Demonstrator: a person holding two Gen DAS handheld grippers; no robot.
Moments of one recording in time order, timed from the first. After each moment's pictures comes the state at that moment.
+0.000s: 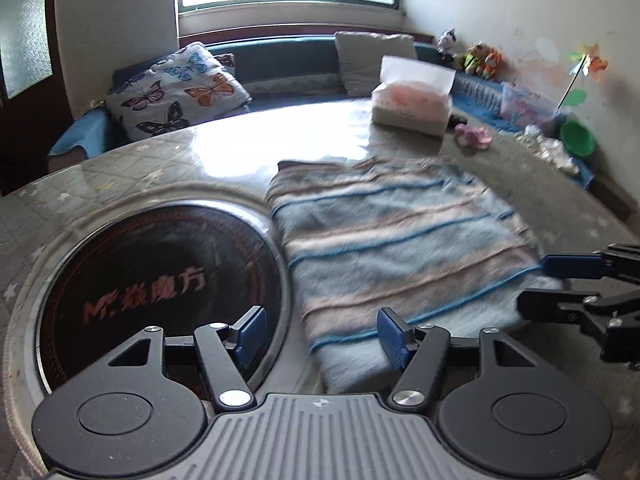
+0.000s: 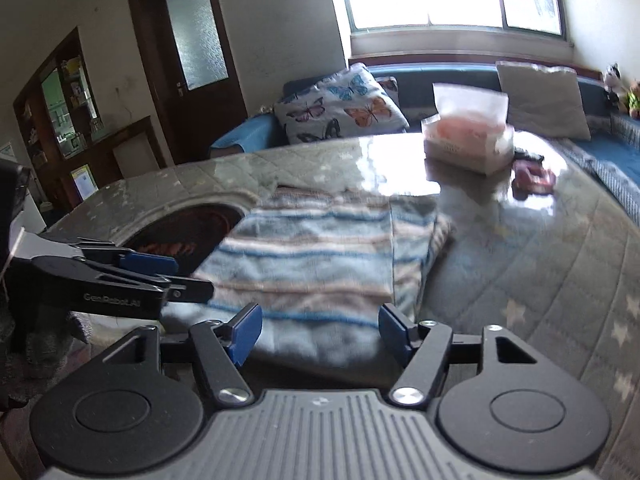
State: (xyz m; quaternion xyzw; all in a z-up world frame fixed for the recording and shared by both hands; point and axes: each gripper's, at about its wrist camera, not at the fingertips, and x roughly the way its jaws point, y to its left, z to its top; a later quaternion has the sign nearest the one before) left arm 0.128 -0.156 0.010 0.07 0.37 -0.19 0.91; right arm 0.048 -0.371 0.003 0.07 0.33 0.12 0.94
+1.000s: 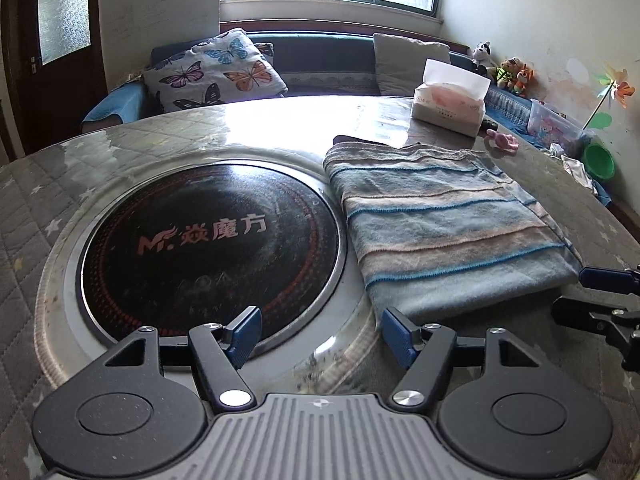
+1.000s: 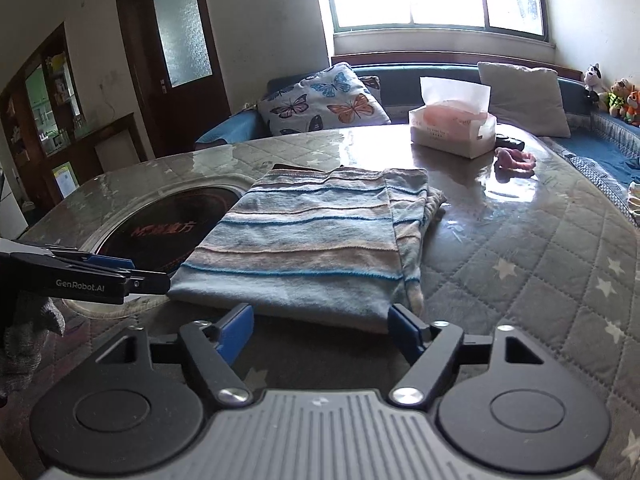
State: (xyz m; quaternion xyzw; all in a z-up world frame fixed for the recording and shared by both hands) left arm 0.096 -0.111 0.008 0.03 0.38 -0.15 0.91; right arm 0.012 -0.351 0.000 0.06 0.32 0.09 0.94
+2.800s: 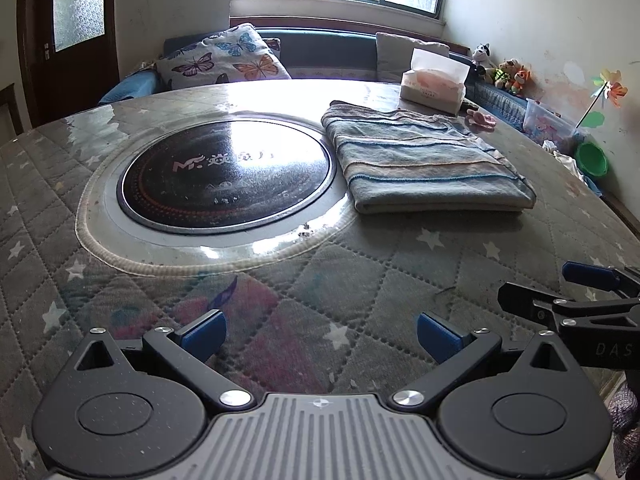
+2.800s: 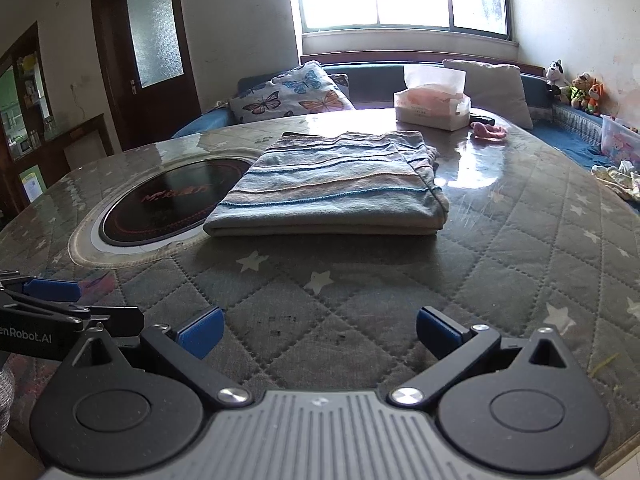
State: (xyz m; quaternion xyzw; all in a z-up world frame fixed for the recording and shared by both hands) left arm 0.002 -0.089 -0.001 0.02 0.38 -0.15 0.91; right arm -0.057 -0.296 -0.017 0.05 0.32 0.02 0.94
